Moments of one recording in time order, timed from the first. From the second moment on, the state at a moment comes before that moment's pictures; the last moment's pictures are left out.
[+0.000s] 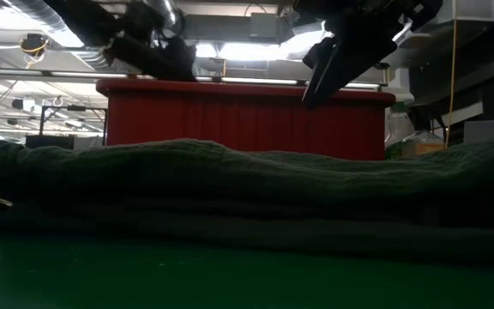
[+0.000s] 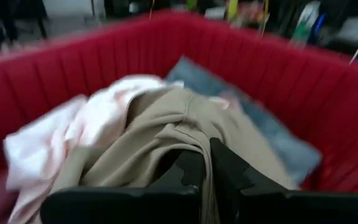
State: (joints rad) left arm 0.78 1.30 0.87 0.19 0.15 -0.03; right arm 0.25 1.60 1.17 -0.51 0.05 0.04
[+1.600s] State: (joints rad) left arm 0.55 1.08 0.87 0.81 0.23 -0.65; right arm -0.07 1.41 1.17 -0.02 0.16 0.23
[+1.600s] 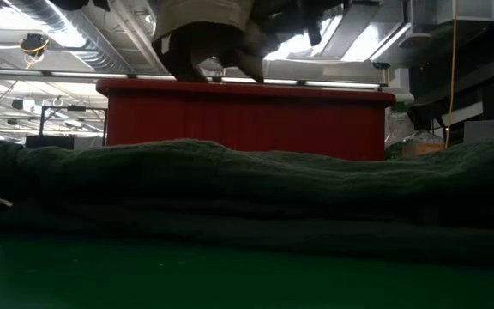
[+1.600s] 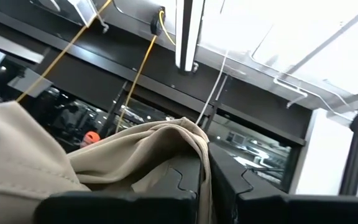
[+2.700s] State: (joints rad) left arm 0.45 1.08 0.87 0.80 0.29 -0.57; right arm -0.09 1.54 1.17 0.18 -0.15 0.35
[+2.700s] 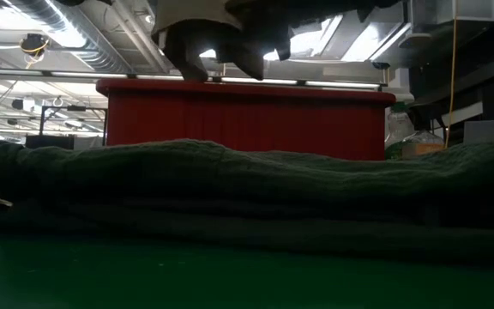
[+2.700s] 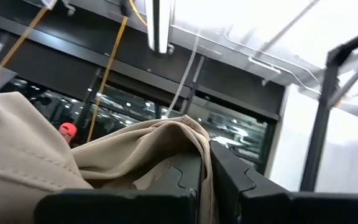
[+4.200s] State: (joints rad) left arm 0.02 1.28 0.87 0.08 0.48 -0.17; right arm 0.46 1.13 1.17 -0.81 -0.22 0.95
